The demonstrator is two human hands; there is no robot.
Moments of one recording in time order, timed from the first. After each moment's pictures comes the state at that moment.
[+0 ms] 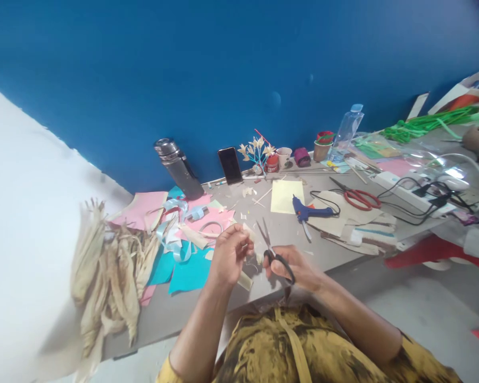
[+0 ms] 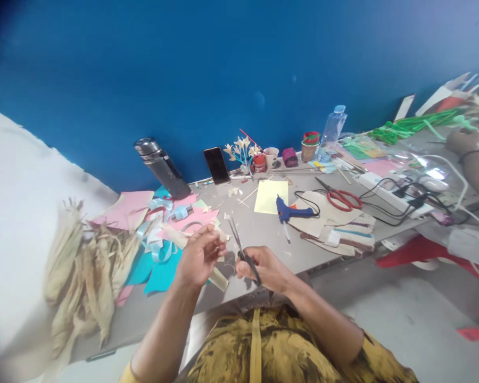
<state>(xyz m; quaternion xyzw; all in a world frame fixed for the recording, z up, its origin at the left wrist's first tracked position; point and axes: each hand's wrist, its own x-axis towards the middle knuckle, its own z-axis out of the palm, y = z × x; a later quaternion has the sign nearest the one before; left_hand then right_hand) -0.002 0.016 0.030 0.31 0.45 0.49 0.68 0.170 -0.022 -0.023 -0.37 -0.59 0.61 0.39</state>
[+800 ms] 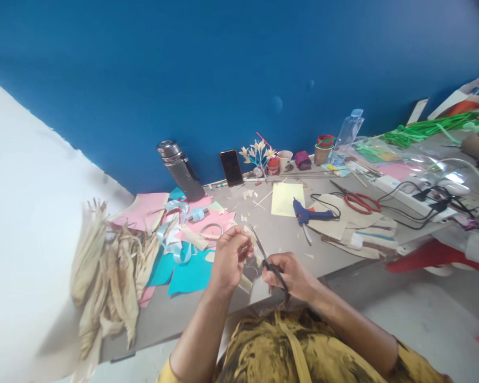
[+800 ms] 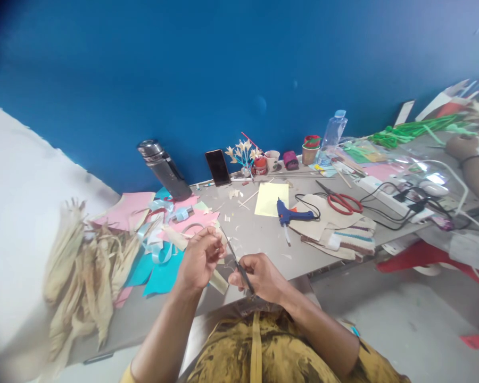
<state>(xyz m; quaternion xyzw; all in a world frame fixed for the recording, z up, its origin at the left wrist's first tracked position) -0.001 0.014 0.032 0.33 0.45 0.51 0.66 0.155 -0.030 -0.031 -0.42 -0.56 0.60 0.38</state>
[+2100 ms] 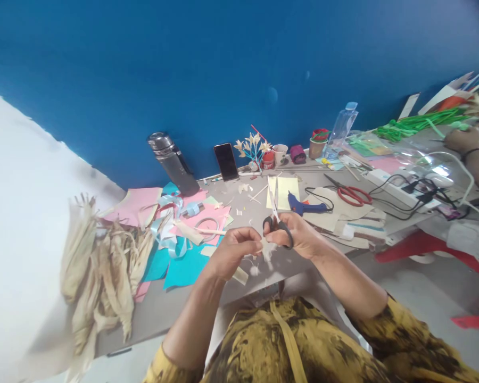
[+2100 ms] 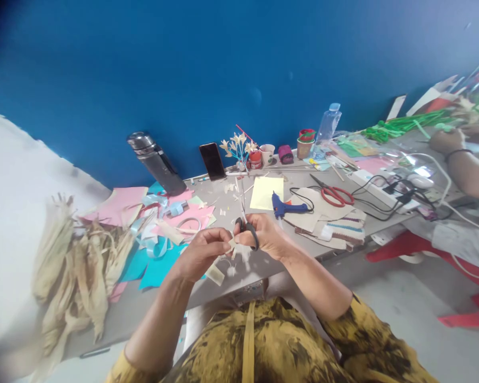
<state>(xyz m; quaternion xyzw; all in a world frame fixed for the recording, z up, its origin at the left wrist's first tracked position) -0.010 0.020 0.026 0.49 0.38 0.33 0.71 0.182 0.010 0.023 -0.39 -0.50 0.62 0.46</state>
